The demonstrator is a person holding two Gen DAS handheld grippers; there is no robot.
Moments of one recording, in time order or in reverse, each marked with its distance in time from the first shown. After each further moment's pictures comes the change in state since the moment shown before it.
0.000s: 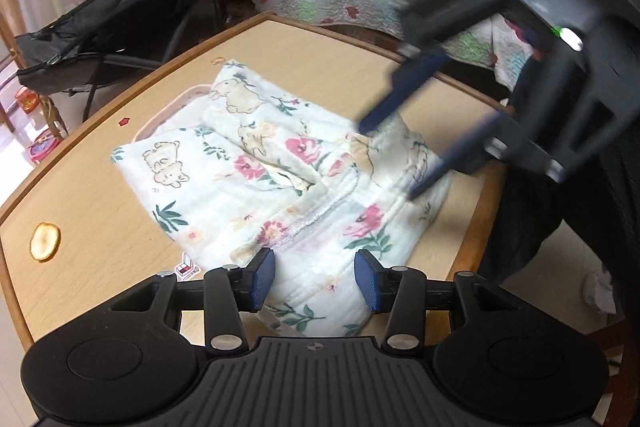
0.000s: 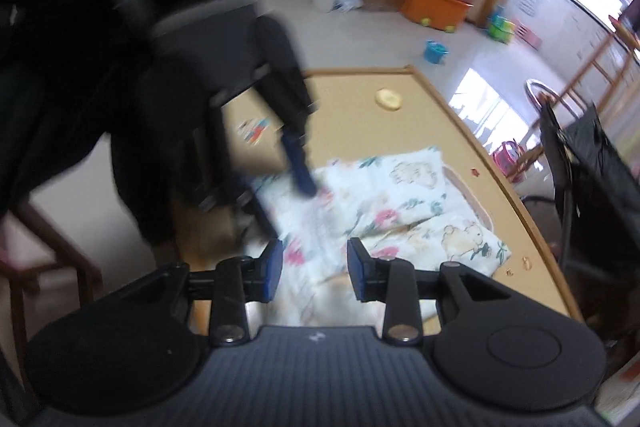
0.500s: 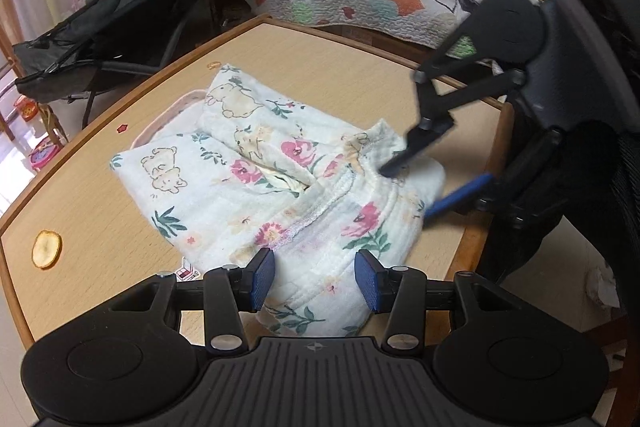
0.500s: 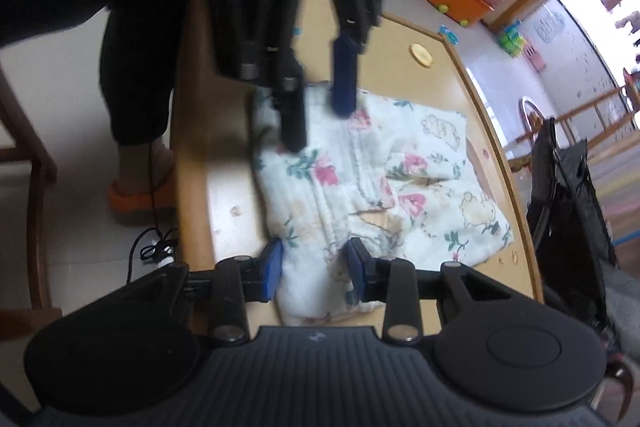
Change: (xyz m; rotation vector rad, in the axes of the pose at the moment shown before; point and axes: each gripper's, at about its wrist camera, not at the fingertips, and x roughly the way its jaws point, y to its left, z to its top) left arm -0.004 -0.003 -0.002 0.048 0.004 -0.002; right arm 0.037 0.028 -0.024 -0.172 0.134 -0.118
